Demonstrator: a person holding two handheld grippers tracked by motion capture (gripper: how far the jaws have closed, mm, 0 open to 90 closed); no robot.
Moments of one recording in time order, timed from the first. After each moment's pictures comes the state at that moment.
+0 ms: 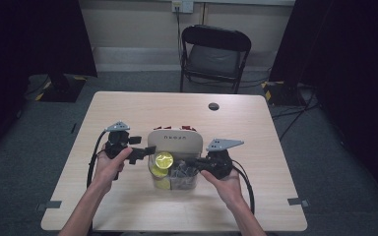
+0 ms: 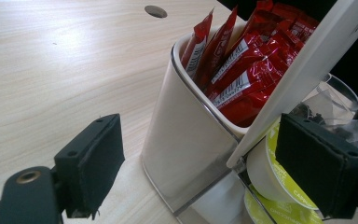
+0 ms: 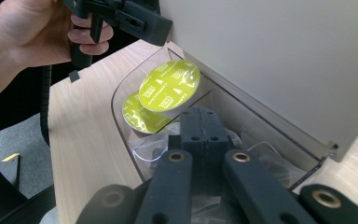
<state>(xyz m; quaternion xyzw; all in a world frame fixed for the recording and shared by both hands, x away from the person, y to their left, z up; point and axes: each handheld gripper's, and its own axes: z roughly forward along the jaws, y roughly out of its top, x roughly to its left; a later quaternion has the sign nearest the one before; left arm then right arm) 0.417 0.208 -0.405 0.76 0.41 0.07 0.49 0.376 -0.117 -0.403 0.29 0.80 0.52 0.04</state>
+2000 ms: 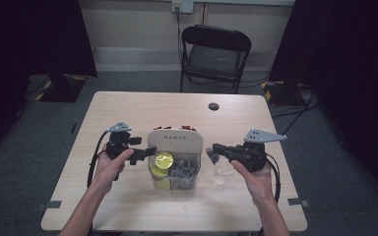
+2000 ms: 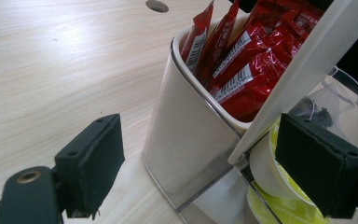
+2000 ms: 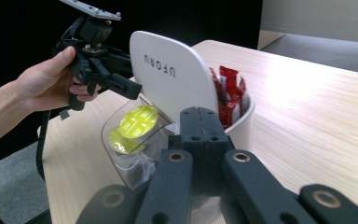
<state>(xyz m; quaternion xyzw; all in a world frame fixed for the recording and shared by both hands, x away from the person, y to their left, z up) 0.417 0.206 -0.406 0.77 0.41 0.07 0.48 0.367 -0.190 -0.355 0.31 0.76 0.57 0.10</state>
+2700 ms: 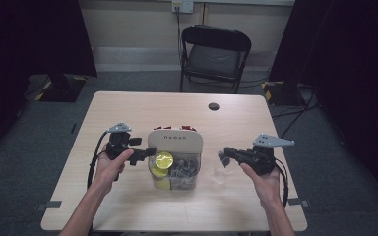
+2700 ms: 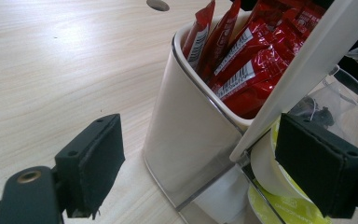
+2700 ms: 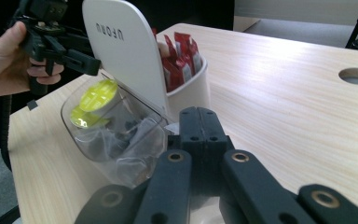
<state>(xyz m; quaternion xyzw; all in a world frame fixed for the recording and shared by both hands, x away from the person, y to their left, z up) 0.416 0.206 -0.408 0.77 0.41 0.07 0.48 0.369 -0.218 -0.379 0.35 0.76 0.54 0.11</state>
